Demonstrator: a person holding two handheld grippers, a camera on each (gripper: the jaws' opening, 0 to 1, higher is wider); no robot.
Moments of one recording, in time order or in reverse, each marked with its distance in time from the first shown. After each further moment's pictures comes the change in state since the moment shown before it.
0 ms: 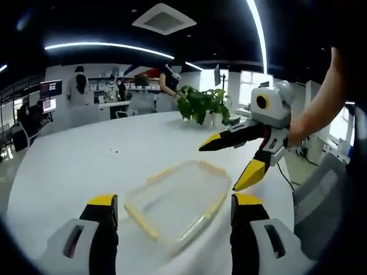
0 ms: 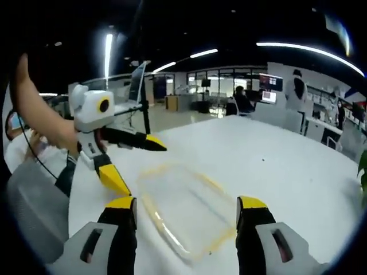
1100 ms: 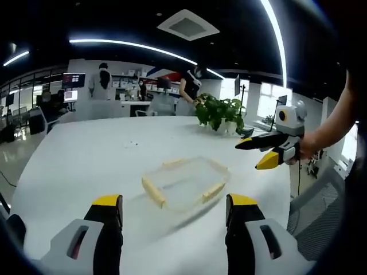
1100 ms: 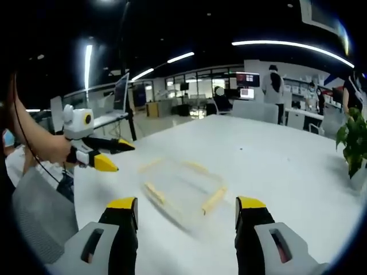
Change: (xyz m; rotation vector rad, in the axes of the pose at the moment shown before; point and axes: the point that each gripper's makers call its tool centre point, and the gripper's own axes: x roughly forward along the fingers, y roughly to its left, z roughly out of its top) left arm -0.060 0.001 -0.013 -0.128 -0.043 0.141; right arm -0.073 0.001 -0.015 0.117 -0.034 -0.133
